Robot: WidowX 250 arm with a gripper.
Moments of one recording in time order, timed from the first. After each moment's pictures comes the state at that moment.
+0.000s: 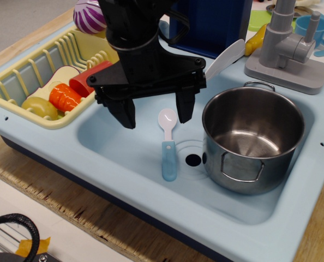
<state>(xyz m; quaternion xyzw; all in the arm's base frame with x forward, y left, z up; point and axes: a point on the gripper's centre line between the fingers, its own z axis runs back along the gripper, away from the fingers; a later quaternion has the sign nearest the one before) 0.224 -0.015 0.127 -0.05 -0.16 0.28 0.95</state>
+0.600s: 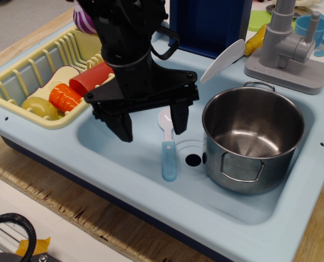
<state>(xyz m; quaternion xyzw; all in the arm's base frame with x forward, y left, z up) 0.222 -0.010 0.105 -0.06 -0.13 0.30 0.94</state>
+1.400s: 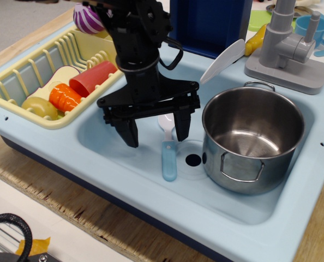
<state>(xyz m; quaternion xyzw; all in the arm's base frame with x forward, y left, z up) 0.240 -0.004 0.078 -0.06 -0.07 0.31 0.95</state>
